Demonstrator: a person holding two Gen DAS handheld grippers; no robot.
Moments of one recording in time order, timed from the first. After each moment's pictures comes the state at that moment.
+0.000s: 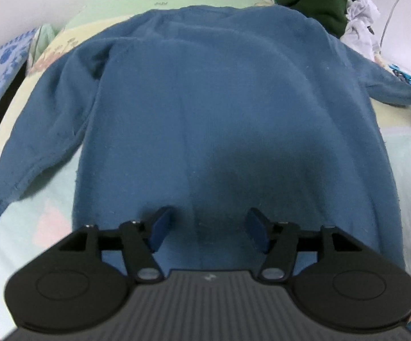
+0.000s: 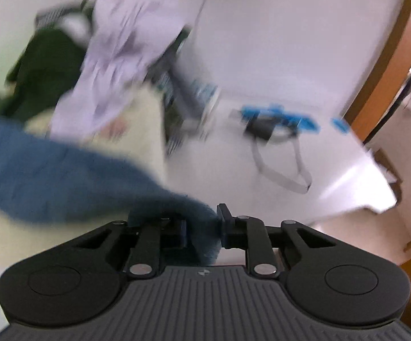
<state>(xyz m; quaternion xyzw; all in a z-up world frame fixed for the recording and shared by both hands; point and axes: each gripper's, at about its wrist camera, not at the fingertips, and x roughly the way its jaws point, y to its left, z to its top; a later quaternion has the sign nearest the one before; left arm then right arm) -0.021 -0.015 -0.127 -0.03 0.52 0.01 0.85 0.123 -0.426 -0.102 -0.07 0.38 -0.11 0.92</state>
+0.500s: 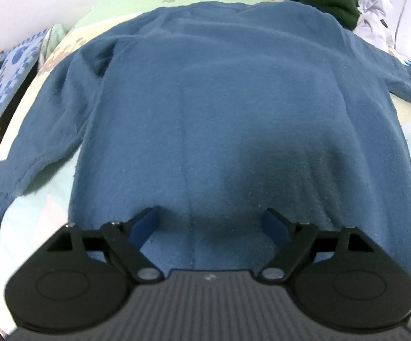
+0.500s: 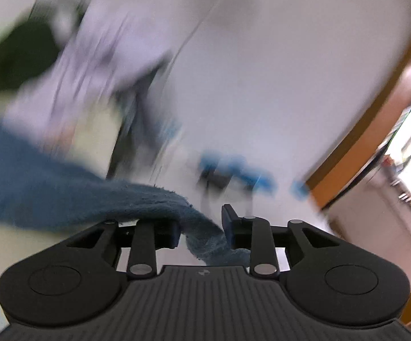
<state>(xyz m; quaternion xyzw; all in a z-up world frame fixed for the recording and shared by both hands) -0.016 -0.031 -0.133 -0.01 0.53 0.05 0.85 0.124 -0.441 -0.145 -0.23 0.35 -0.13 0.90</state>
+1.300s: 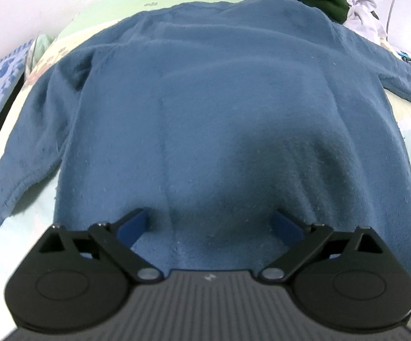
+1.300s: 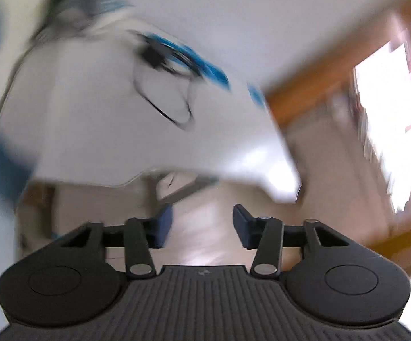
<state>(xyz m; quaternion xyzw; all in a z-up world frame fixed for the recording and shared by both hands) 0.001 -0.040 -0.141 0.01 0.53 0.03 0.85 0.103 -0.547 -0.174 -0.18 0.46 -0.26 0.83</state>
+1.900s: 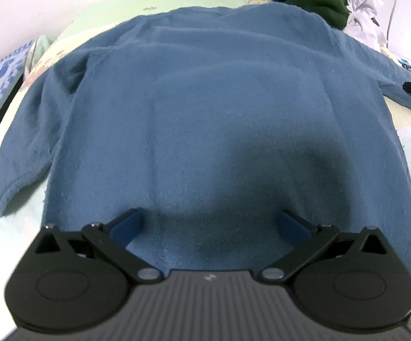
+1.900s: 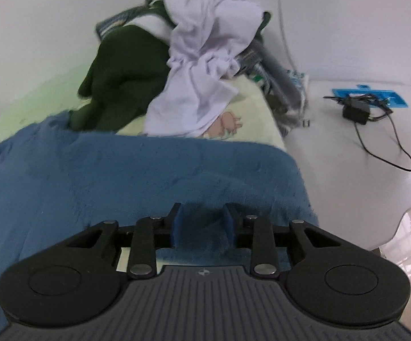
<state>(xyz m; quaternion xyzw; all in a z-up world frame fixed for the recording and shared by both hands) 0.006 -0.045 -0.146 0.00 0.51 0.03 0.86 0.149 -0.380 -0.142 0.06 0.41 0.04 0.91</state>
